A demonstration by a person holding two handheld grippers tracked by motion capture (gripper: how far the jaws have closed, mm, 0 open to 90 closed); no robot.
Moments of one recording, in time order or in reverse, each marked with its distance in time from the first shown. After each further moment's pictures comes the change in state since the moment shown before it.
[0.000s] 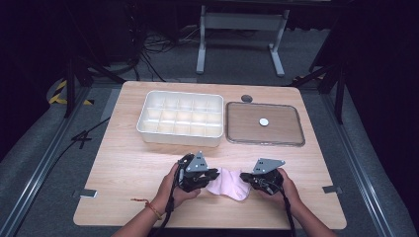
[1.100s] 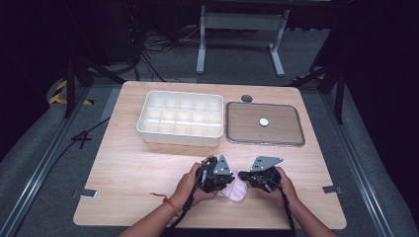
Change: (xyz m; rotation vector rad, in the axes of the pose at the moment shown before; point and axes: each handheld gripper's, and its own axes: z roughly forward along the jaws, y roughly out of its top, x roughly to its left) left arm -0.017 0.022 0.054 0.137 -0.001 0.098; right arm -0.005 0.001 0.007 -0.005 0.022 0.031
